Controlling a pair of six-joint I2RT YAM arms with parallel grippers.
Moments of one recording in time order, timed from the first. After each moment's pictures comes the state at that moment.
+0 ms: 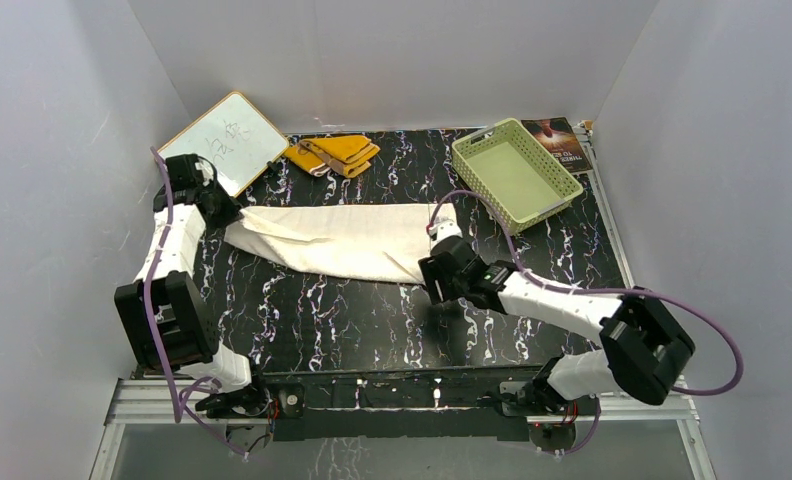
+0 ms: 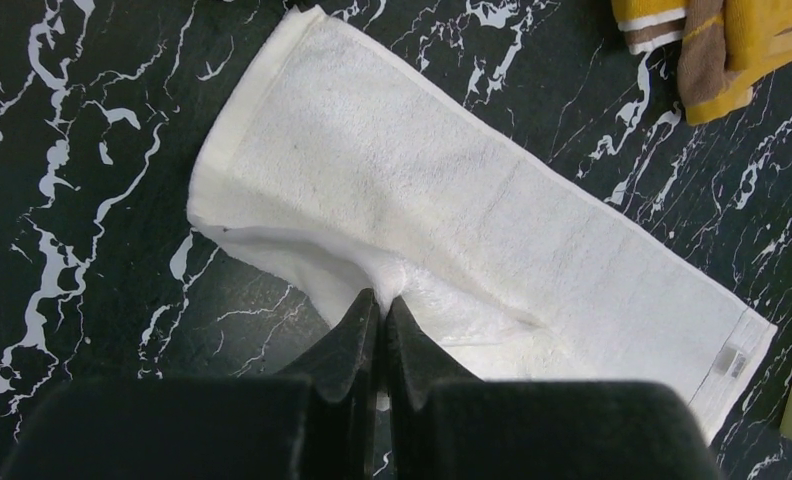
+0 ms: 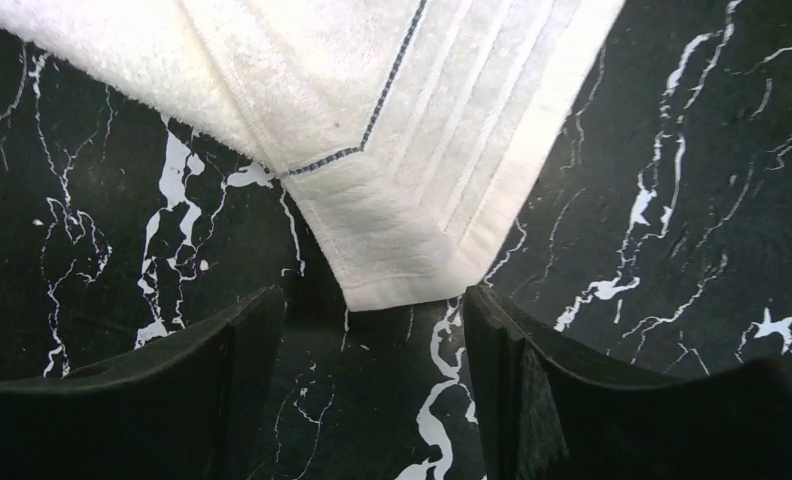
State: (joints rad) left arm 0.25 1.52 1.19 -0.55 0.13 -0.41; right arm 0.76 1.31 0.71 -0.28 0.26 0.31
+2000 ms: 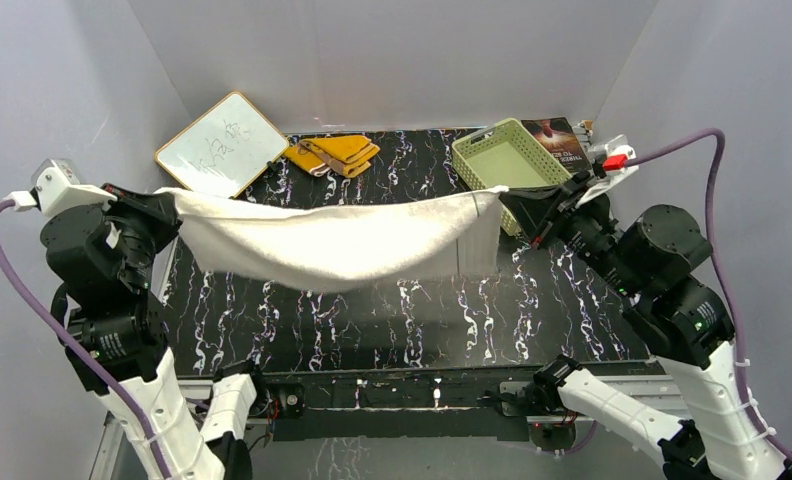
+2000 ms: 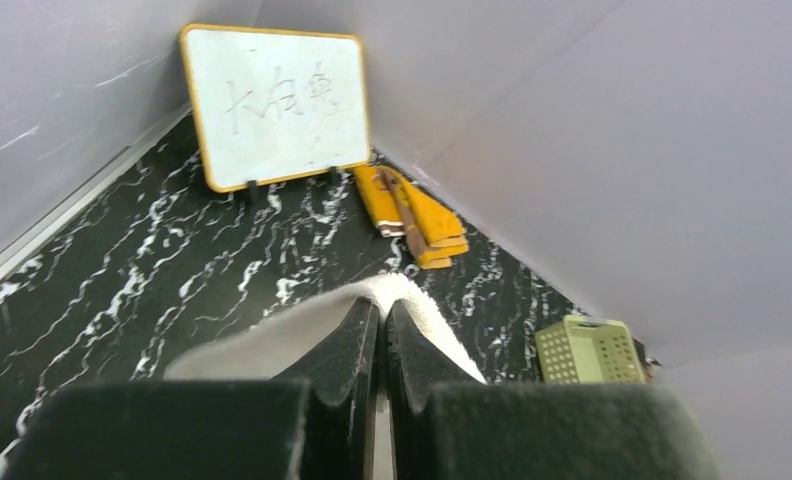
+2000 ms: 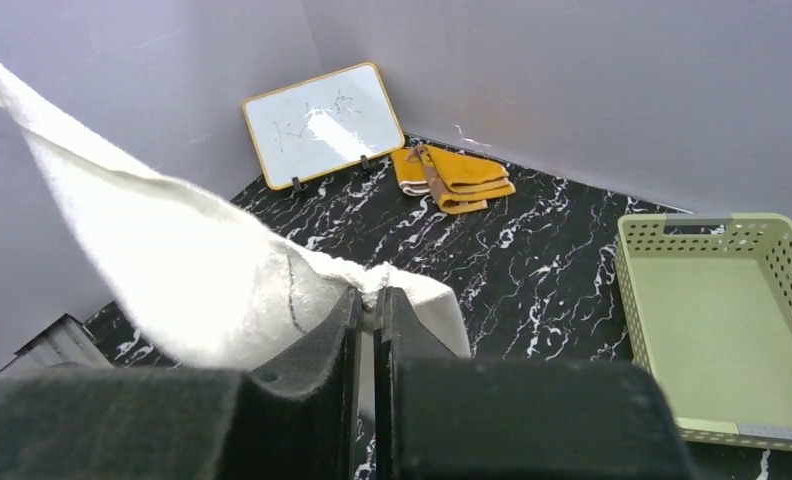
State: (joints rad) left arm 0.31 0.84 1.67 -1.01 0.04 -0.56; right arm 0.60 0.78 1.39 -0.59 -0.03 0.17
